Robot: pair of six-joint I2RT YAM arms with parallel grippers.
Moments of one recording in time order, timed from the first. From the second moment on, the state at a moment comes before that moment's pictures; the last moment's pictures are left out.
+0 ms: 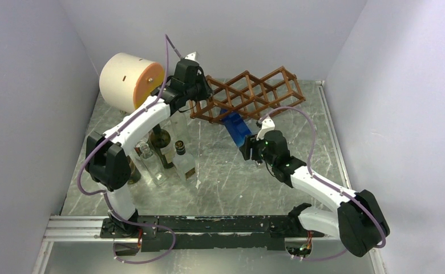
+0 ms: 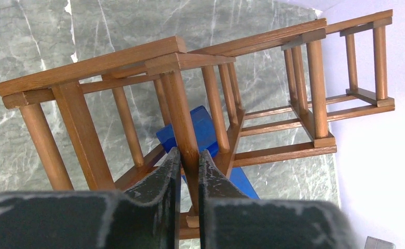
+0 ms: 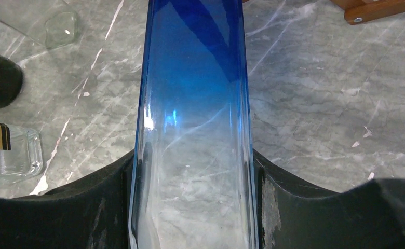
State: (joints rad) left arm -0.57 1.79 1.66 -0.36 -0.07 -0.64; right arm 0.53 1.11 0.51 0.13 0.05 0.23
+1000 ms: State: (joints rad) left arm -0.51 1.70 1.71 -0.37 0.01 -0.55; right arm 0.48 1.16 0.40 0.36 0.02 0.39
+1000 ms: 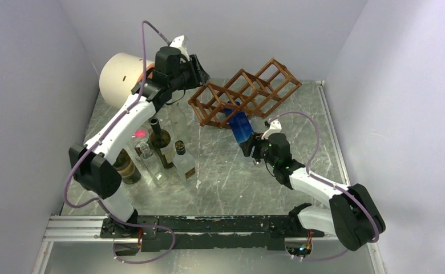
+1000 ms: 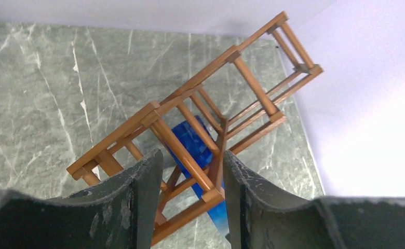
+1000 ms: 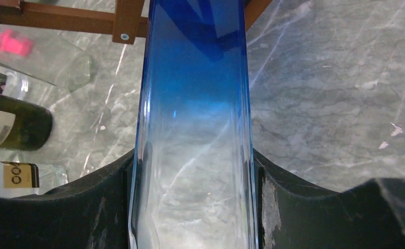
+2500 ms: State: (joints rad) left arm -0.51 1.33 1.57 -0.50 0.11 -0.41; right arm 0.47 1.73 0.68 0.80 -0.03 0.60
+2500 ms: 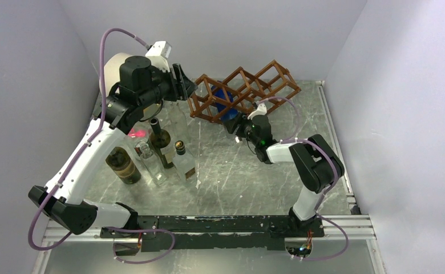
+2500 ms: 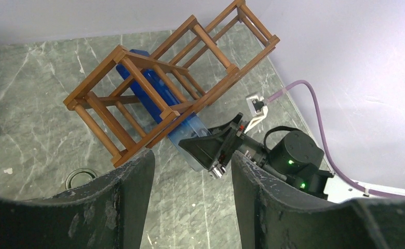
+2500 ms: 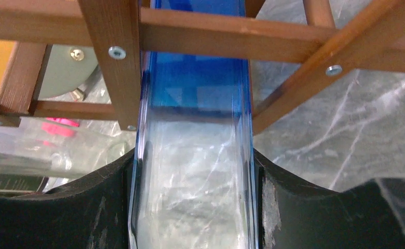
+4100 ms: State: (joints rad) left arm -0.51 1.15 1.49 -0.54 0.05 -0.34; right arm 0.47 1.31 0.75 0.37 0.12 0.55
